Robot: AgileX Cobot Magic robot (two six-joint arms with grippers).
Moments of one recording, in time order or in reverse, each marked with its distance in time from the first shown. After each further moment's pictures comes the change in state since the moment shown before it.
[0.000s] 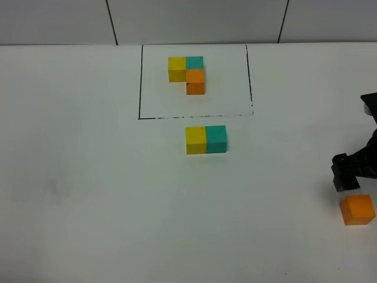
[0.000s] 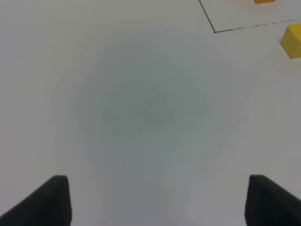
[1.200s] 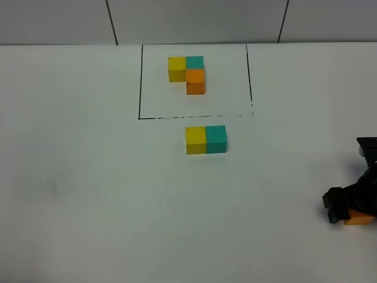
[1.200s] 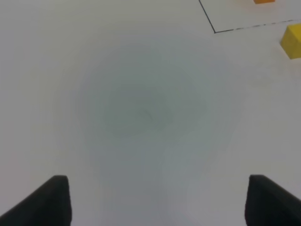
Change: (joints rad) left arm 0.000 0.000 0.000 0.000 0.000 0.000; right arm -0.040 0.185 0.175 0.112 -0.263 0.000
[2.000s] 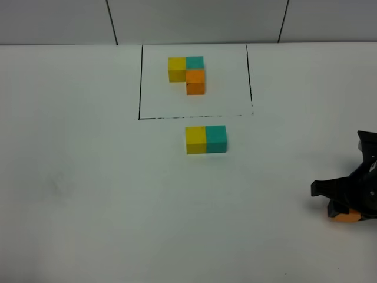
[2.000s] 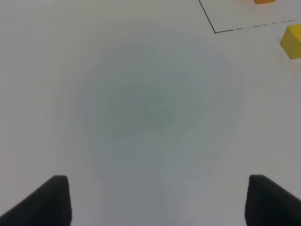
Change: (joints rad) left arm 0.000 0.000 0.000 0.000 0.000 -0.001; right arm 0.106 -0.118 0.001 0.046 0.062 0.237
